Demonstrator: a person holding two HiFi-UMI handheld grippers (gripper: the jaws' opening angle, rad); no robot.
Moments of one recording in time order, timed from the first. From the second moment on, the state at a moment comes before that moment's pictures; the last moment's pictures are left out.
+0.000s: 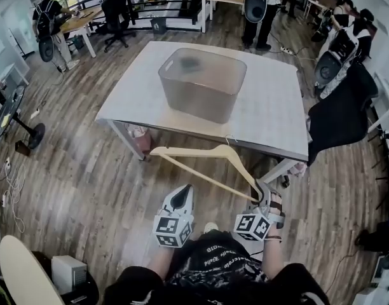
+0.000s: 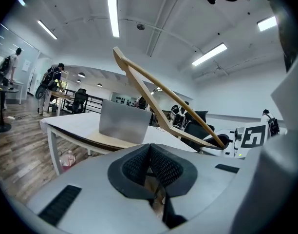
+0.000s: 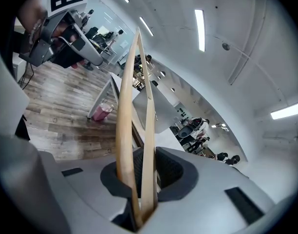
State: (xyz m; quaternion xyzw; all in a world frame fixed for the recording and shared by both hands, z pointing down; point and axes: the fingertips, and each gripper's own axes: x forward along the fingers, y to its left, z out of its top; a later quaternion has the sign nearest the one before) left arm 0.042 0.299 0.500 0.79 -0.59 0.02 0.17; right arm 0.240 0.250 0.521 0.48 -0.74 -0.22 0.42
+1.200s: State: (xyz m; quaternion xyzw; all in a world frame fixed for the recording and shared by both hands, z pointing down) left arm 0.042 0.129 0.498 0.79 -0.59 0.00 0.15; right arm 0.268 0.097 0.440 0.53 -0.71 -0.28 0.36
